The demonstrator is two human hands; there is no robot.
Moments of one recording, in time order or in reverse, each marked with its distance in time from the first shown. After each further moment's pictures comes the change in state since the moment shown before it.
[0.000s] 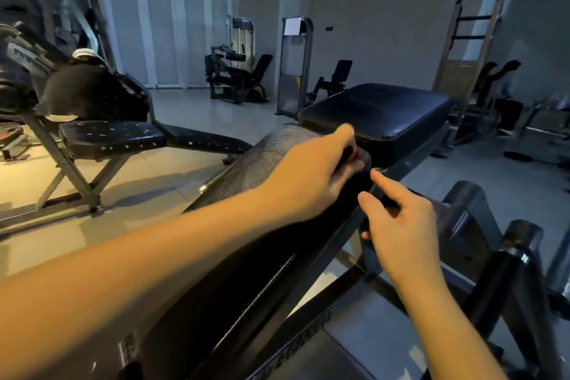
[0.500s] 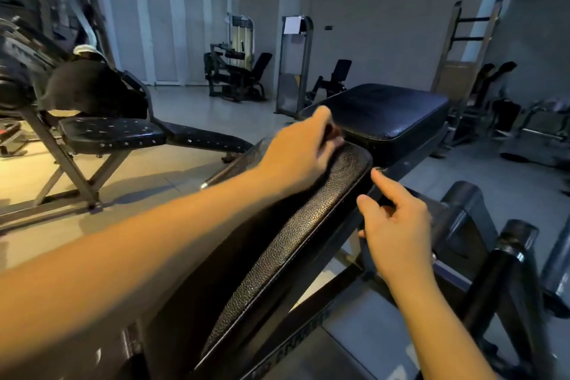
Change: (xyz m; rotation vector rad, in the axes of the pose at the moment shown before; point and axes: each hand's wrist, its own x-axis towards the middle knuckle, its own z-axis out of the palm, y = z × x) left_hand 0.020 -0.029 -0.002 0.094 0.036 -0.176; right_hand -0.004 0.002 0.006 0.003 0.037 0.000
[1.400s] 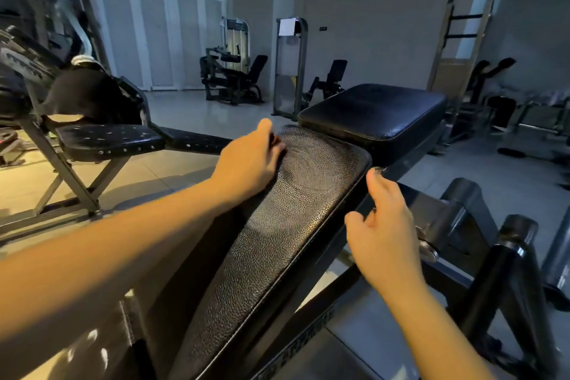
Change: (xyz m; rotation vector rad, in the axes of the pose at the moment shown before) left_hand -0.021 -0.061 -0.018 0.188 0.030 -0.200; right_hand -0.013 -0.008 0.011 -0.175 -0.091 -0.108
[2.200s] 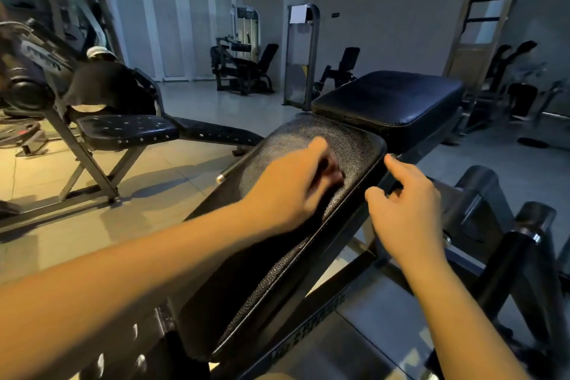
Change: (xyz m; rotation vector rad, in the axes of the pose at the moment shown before) left_hand -0.063 0.043 -0.009 -0.240 -0.096 0.286; right_hand 0.008 -0.004 -0.009 0.028 0.078 0.053
